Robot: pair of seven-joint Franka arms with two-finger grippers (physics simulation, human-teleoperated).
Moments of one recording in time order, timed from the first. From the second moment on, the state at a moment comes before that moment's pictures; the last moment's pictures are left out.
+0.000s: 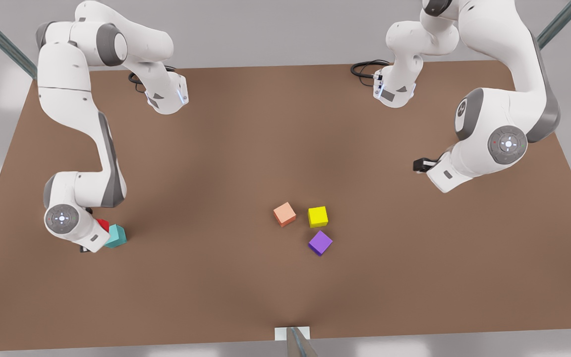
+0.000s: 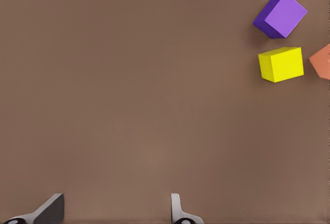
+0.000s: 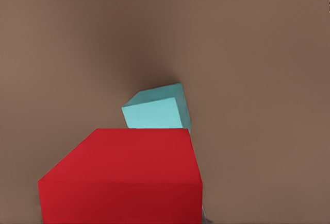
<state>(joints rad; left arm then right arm) -0.14 0.26 -0.05 -1.44 0.02 1.42 -0.02 -0.02 0.54 -0.07 -1.63 -0.36 2.04 -1.62</state>
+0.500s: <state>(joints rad) -0.14 0.27 -0.05 -1.44 0.01 1.42 -0.03 -0.08 0.56 -0.07 -1.74 -0.27 2.18 -1.48</state>
